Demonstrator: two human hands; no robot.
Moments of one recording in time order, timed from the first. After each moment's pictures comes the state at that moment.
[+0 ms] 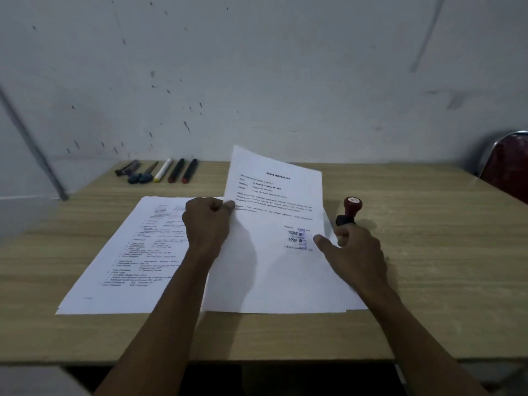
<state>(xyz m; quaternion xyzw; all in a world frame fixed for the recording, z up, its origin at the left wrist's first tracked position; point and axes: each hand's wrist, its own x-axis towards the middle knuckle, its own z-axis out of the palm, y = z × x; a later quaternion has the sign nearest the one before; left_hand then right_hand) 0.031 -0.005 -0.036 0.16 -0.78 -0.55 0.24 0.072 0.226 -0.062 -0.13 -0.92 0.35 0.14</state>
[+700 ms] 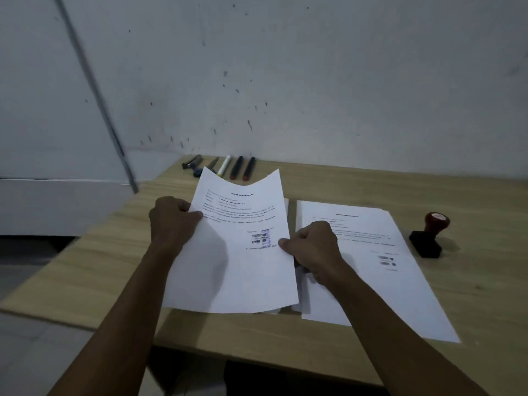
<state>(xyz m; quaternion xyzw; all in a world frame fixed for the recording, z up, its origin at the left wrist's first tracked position) 0.049 -0.183 -0.040 0.25 -0.83 -0.42 0.26 0.049 0.063 -0.044 -0.01 -0.86 0.51 -0.03</state>
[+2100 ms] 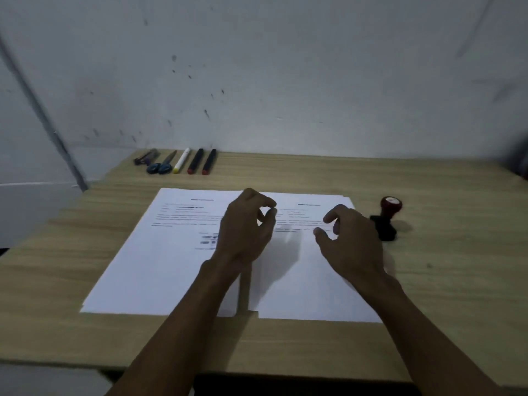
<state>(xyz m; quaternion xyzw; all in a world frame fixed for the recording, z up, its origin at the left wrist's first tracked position) 0.026 -0.023 -0.061 -0.15 -0.85 -0.38 0.33 0.047 0.167 -0.055 0.02 -0.93 0.30 0.22</state>
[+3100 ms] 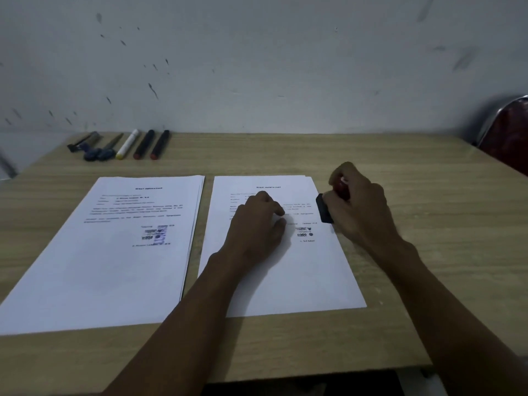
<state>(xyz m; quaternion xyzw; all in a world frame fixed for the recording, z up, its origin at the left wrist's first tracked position) -0.001 0.071 -0.098 -0.17 -0.92 -0.30 0.17 0.033 0.251 -0.034 0.02 -0.91 0.35 0.22</state>
